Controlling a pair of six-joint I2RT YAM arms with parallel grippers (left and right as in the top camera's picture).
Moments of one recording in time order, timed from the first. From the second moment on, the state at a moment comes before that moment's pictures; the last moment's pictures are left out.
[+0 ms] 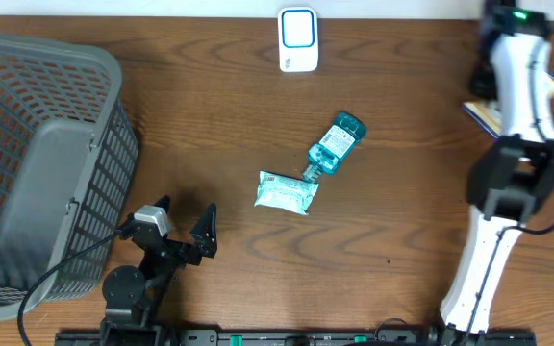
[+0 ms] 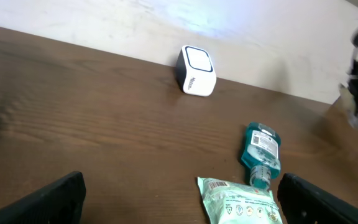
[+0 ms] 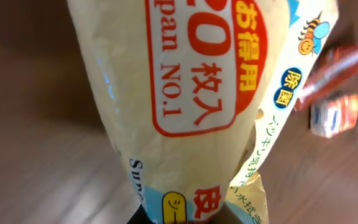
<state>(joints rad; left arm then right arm) -0.08 0.05 0.03 -0.12 0.26 -0.33 -0.19 2.47 2.41 -1.39 0.49 0.33</state>
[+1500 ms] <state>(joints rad) -0.08 0.05 0.03 -0.12 0.26 -0.33 0.28 2.14 2.23 -1.45 -0.29 0.40</state>
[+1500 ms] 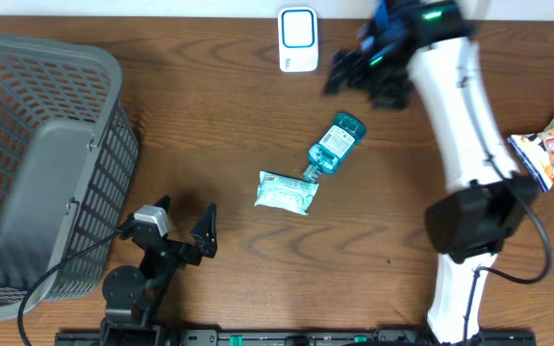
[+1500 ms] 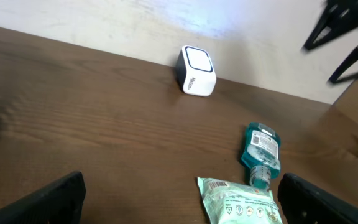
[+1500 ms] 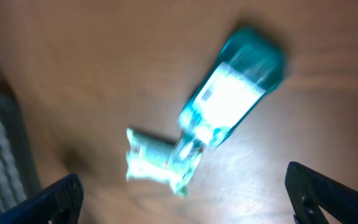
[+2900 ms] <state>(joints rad) -0.08 0.05 0.03 -0.12 0.26 -0.33 0.46 2.15 1.91 -1.67 -0.70 -0.18</state>
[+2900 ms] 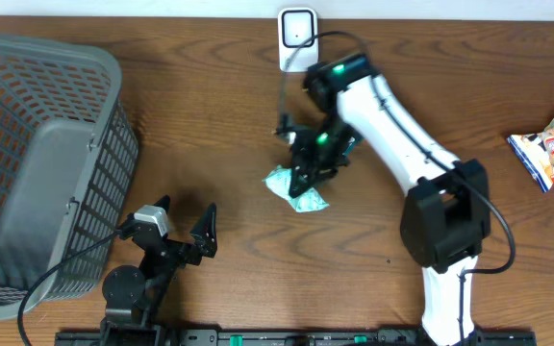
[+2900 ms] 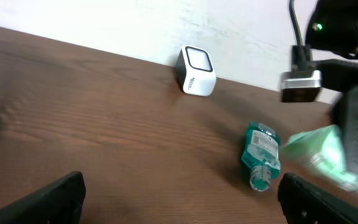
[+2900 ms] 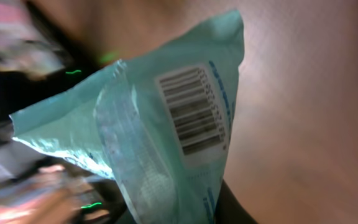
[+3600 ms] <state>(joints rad) -0.08 0.05 0.03 -0.12 0.26 -0.33 0.42 2.15 1.90 -1.55 -0.50 0.02</state>
